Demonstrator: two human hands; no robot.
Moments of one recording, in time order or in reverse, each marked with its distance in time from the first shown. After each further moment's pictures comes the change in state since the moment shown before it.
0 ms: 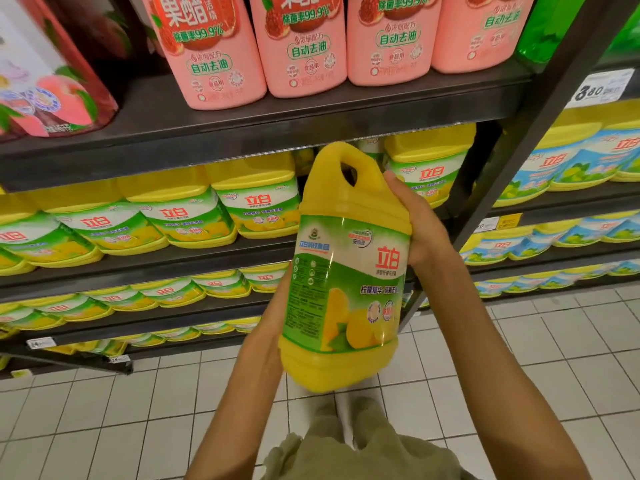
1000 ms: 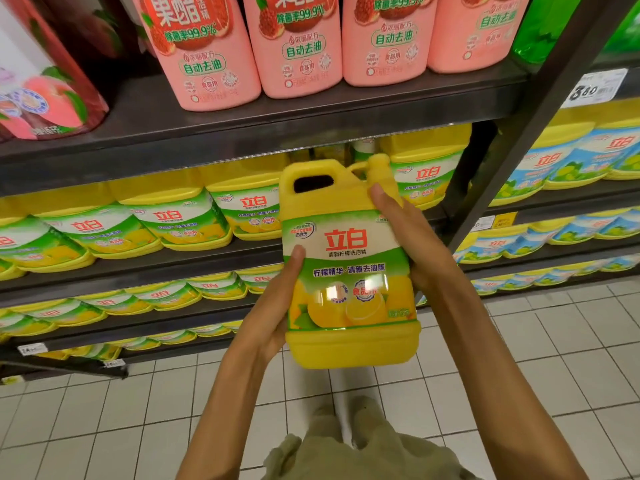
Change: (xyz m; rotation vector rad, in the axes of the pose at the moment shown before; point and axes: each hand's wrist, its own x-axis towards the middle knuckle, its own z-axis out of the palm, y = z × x) left_hand 0.019 0.012 -0.023 0.141 -0.204 0.022; right_hand -0.022 0.004 0.000 -0.288 -0.031 -0.025
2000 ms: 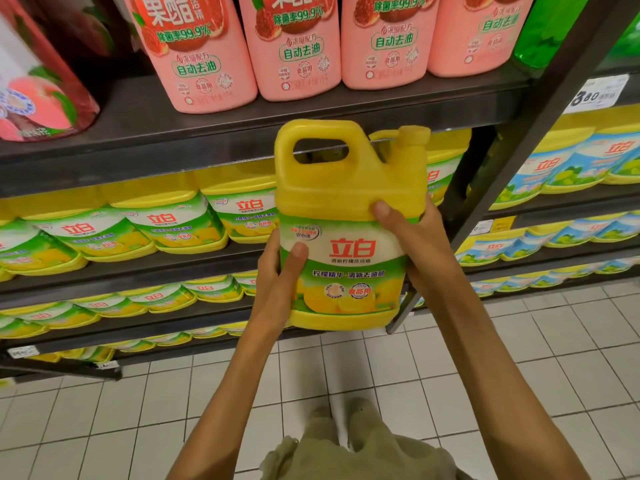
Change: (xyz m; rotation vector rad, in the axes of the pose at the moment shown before) left_hand 0.027 0.005 0.002 0.295 0.171 0.542; right_hand -0.008 -0.008 0.004 -0.032 0.070 -0.286
